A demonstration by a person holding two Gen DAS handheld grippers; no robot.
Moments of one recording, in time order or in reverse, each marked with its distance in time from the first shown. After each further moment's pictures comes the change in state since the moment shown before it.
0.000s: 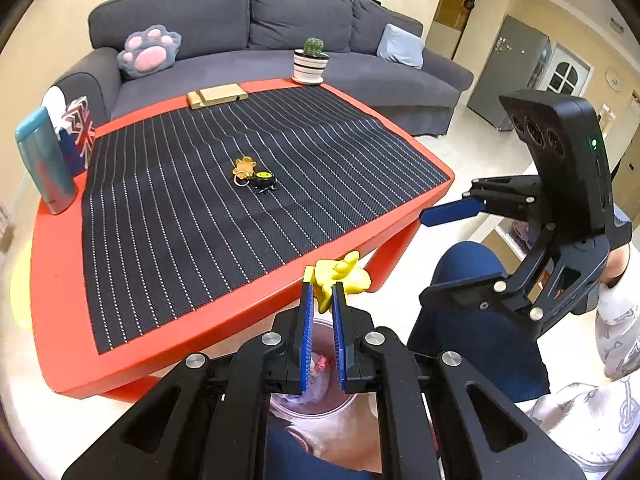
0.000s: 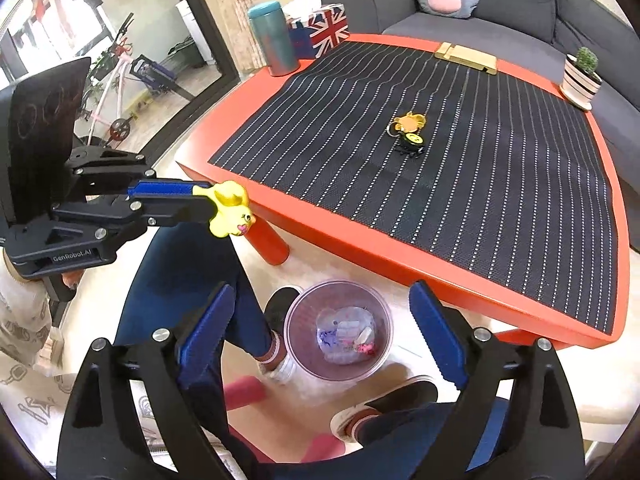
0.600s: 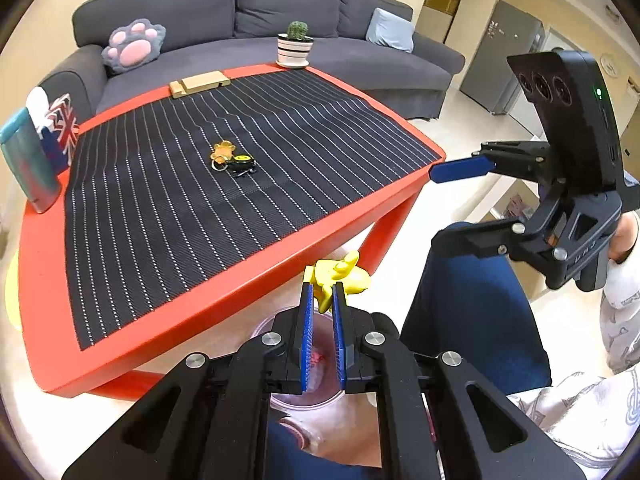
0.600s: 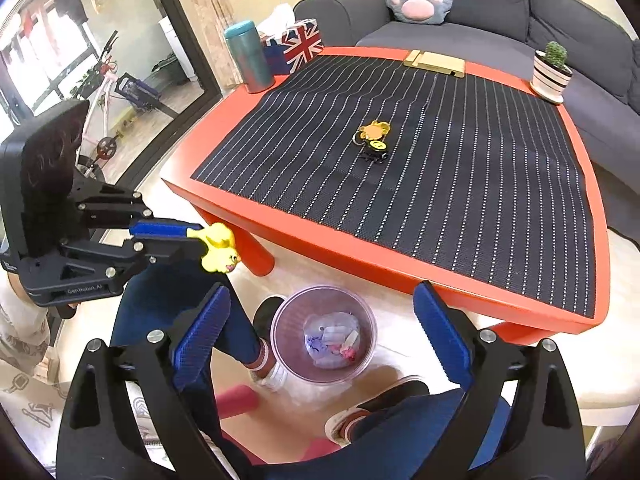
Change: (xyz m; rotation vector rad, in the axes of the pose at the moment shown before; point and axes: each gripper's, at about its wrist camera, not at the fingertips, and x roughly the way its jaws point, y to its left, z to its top) left arm 0.014 -0.016 -0.006 0.034 0.049 -0.019; right arm -0.022 -0.018 -0.007 0.049 -0.050 -0.046
